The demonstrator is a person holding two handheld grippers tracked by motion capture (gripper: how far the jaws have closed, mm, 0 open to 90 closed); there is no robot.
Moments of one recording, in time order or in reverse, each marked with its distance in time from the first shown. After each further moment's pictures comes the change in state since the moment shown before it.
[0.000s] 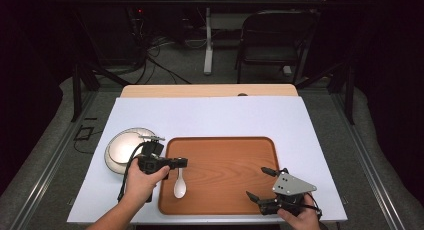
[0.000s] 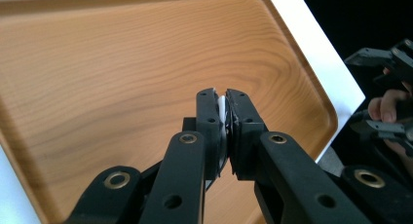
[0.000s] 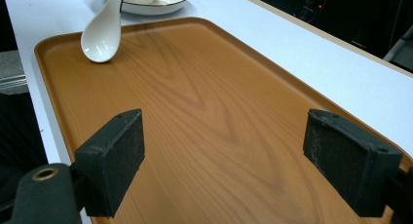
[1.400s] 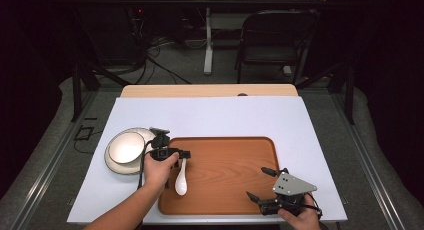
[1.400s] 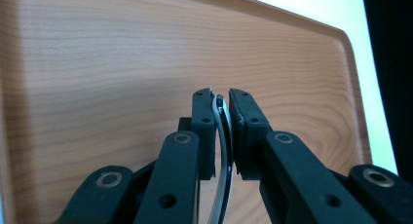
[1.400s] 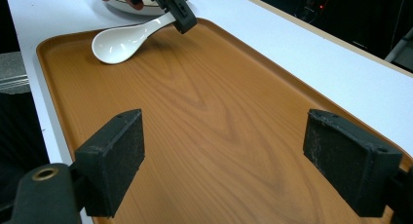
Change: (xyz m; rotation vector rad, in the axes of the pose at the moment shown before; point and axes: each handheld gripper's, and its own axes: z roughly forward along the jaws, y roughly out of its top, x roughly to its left) left arm 0.048 0.018 0.057 0.002 0.103 -0.329; right arm 0.000 0.000 -0.001 -0.003 0.005 0.001
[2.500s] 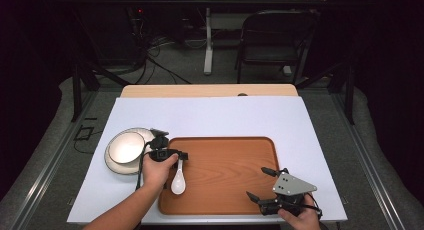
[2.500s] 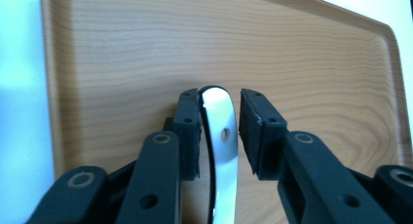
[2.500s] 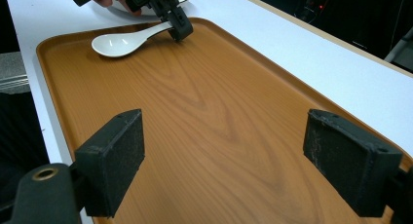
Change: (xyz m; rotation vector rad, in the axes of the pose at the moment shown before) left arm 0.009 0.000 0.003 0.016 0.084 -0.005; right arm 0.000 0.000 0.000 0.002 -0.003 -0.001
